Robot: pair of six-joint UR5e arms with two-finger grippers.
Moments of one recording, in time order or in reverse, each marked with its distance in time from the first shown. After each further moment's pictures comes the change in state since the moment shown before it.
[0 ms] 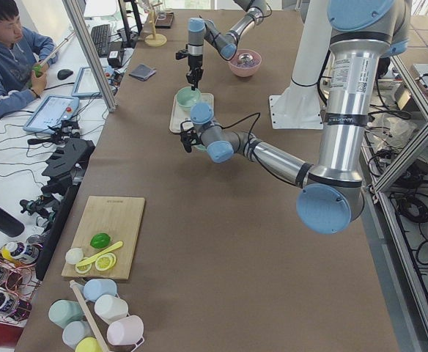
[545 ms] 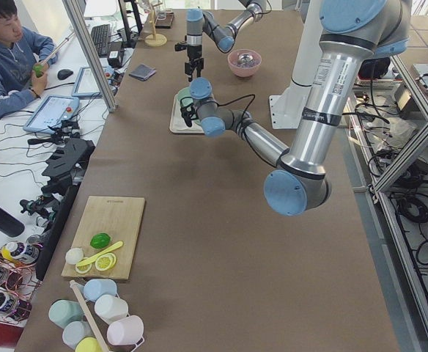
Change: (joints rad) left arm 0.132 -0.330 0.088 0.059 0.114 -0.222; right arm 0.150 -0.150 0.133 -0.012 0.203 -0.079
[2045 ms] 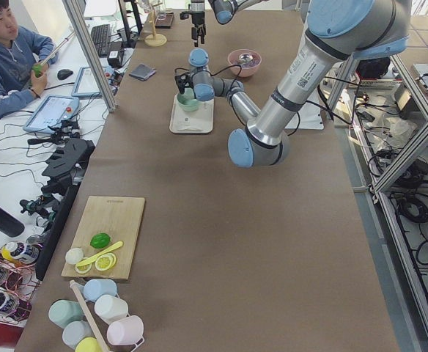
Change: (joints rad) left arm 0.100 -0.313 0.289 -0.031 0.259 -0.034; right arm 0.198 -0.309 0.126 0.001 0.157 -0.362
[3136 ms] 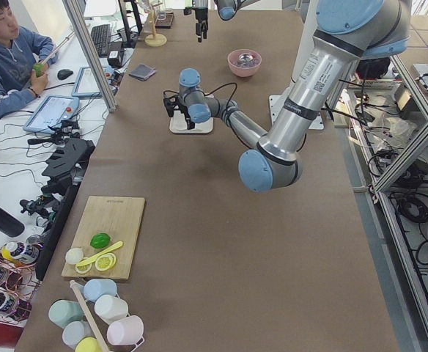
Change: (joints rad) left arm -0.157 0.330 -0.228 0.169 -0.066 0.334; right arm 0.075 -0.150 0.032 -0.001 -0.004 -0.260
